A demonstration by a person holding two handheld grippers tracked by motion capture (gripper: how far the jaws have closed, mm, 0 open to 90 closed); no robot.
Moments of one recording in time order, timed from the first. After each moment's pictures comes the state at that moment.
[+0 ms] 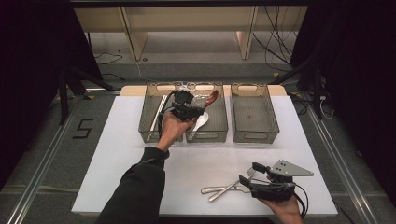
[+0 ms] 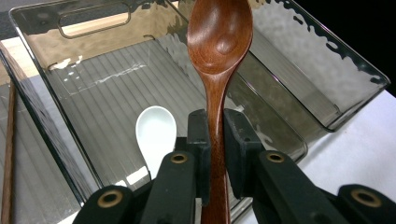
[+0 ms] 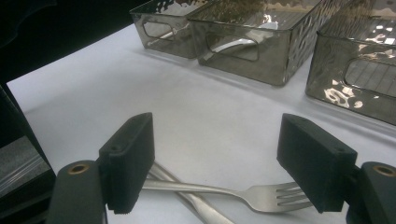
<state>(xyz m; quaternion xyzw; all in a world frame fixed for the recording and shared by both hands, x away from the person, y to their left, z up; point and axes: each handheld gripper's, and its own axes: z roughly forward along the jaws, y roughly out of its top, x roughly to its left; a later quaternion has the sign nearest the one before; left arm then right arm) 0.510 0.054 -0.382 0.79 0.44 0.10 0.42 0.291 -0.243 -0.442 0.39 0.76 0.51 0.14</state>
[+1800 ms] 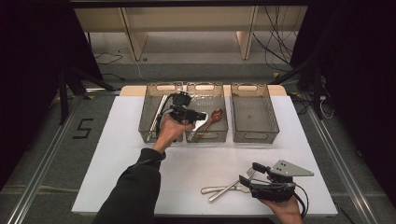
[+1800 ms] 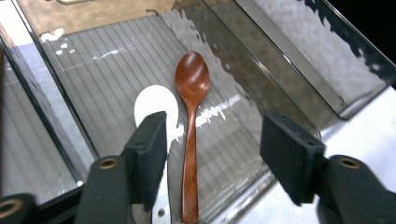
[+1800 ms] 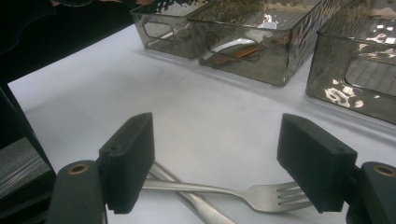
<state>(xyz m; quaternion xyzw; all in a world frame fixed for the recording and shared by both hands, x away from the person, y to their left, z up) 0.511 0.063 -0.393 0.79 0.46 0.07 0.40 0.290 -0.243 -0.442 0.39 0.76 0.51 0.14</state>
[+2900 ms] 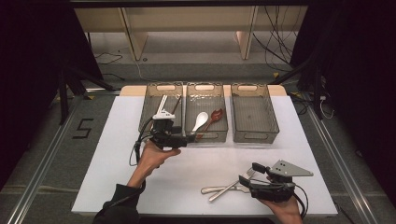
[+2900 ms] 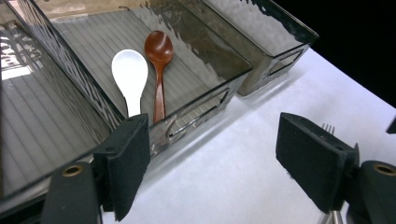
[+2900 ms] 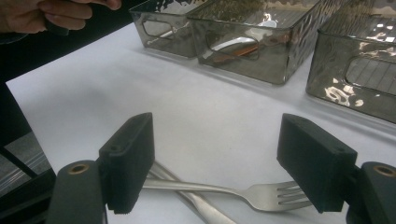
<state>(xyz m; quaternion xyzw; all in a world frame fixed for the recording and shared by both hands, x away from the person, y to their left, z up) 0.420 0.112 -0.402 0.78 0.41 0.07 0.47 0.290 -0.242 -0.442 0.39 0.76 0.50 0.14</state>
